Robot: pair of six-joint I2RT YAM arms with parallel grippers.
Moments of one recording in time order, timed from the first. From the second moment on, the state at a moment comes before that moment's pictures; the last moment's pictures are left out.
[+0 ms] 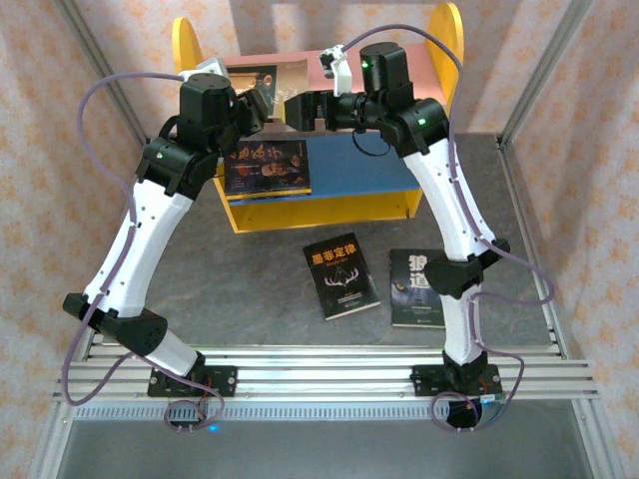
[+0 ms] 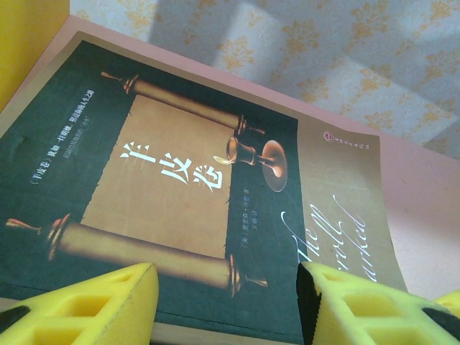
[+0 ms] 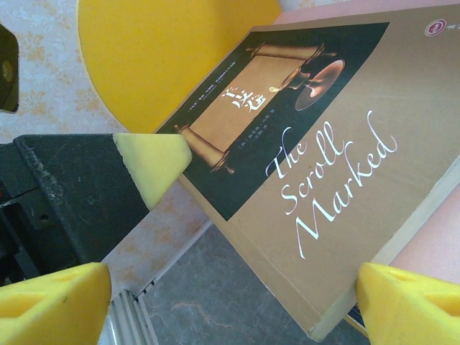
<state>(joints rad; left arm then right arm) -0.38 1.55 1.99 -0.80 -0.29 -0.60 0.57 2.06 2.71 -1.00 -0.54 0.35</state>
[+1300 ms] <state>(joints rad) -0.39 1.55 1.98 -0.77 -0.31 -0.63 0.59 1.96 2.50 -0.95 -0.49 0.35</state>
